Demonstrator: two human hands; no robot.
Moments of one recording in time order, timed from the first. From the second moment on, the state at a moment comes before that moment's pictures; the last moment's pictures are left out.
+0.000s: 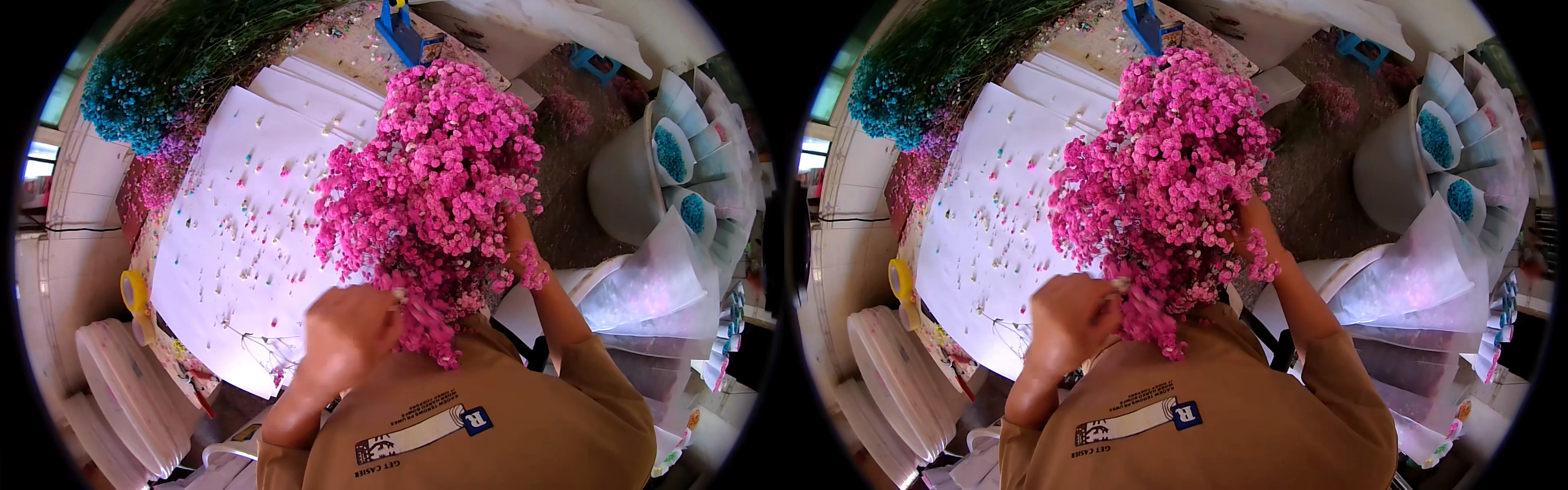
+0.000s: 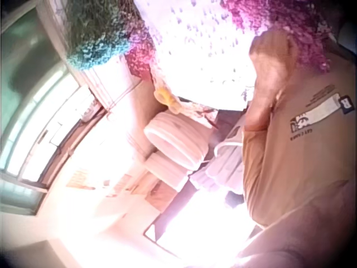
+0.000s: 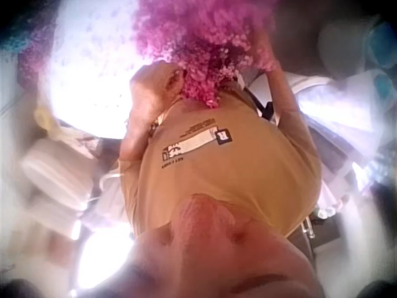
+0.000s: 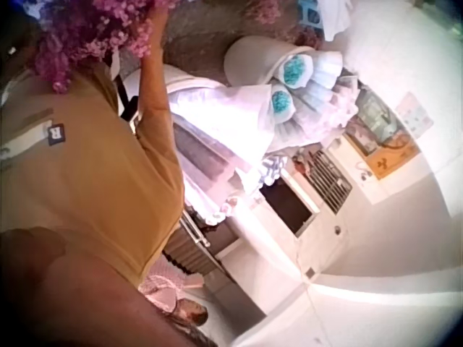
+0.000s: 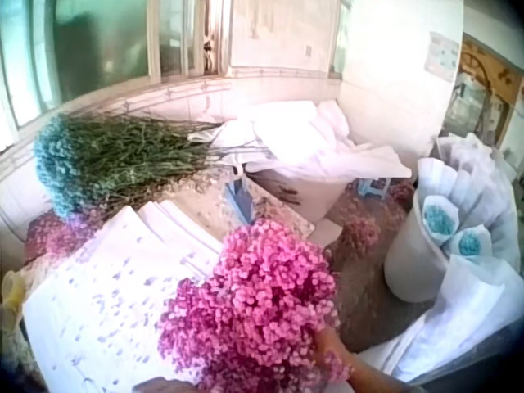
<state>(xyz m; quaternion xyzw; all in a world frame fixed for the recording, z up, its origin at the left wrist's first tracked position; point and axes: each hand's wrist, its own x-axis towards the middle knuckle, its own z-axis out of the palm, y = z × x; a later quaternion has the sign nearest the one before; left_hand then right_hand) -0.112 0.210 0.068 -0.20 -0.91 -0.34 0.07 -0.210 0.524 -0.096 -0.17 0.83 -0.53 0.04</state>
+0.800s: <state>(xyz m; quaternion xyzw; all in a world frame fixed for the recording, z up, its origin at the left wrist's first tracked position) -0.139 0.209 0.068 -0.16 -0.82 -0.55 -0.05 -0.210 0.519 -0.085 -0.16 0.82 -0.54 0.07</state>
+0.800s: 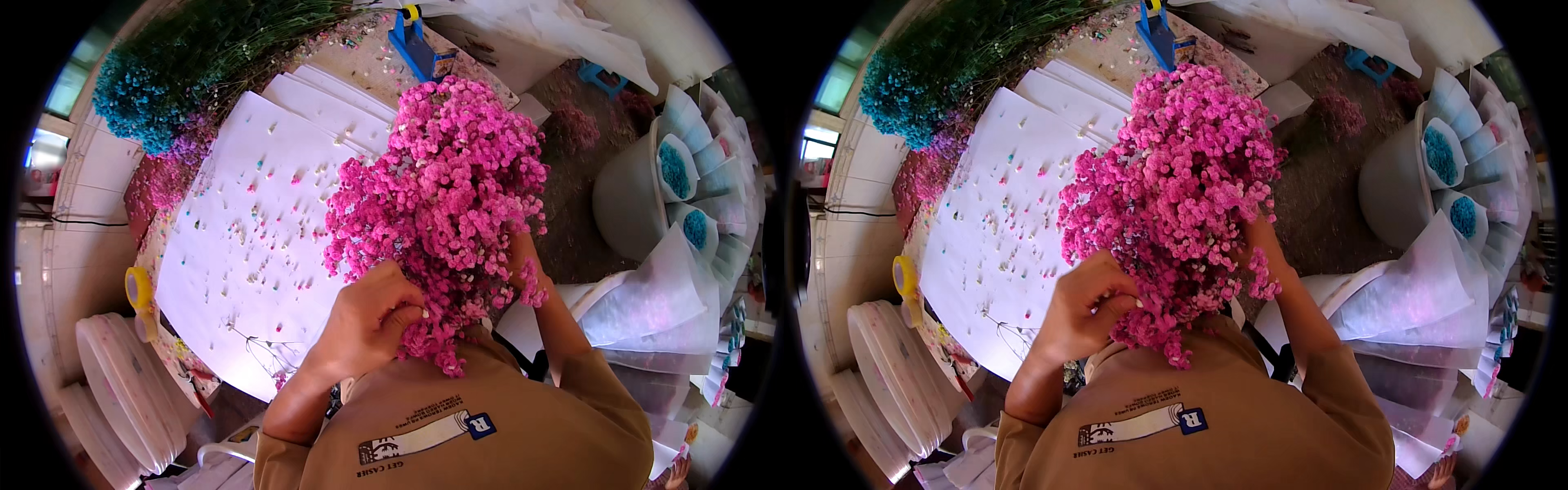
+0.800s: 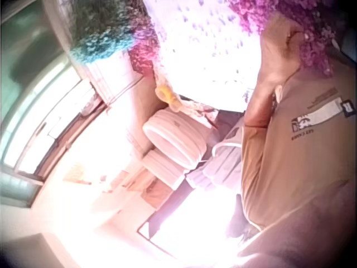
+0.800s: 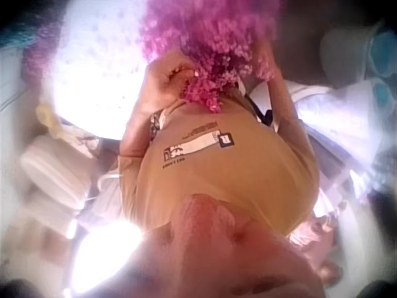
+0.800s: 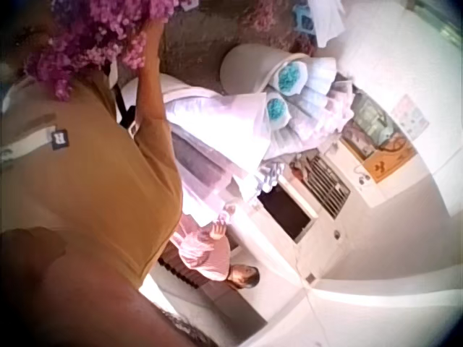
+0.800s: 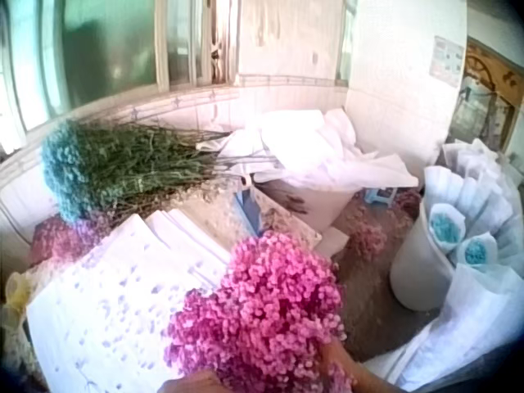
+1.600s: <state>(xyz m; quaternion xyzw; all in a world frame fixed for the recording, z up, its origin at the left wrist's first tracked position) -0.295 0.187 0.033 0.06 -0.53 -0.84 -0.11 -0.205 0.532 -0.110 -0.15 0.85 -0.50 0.07</state>
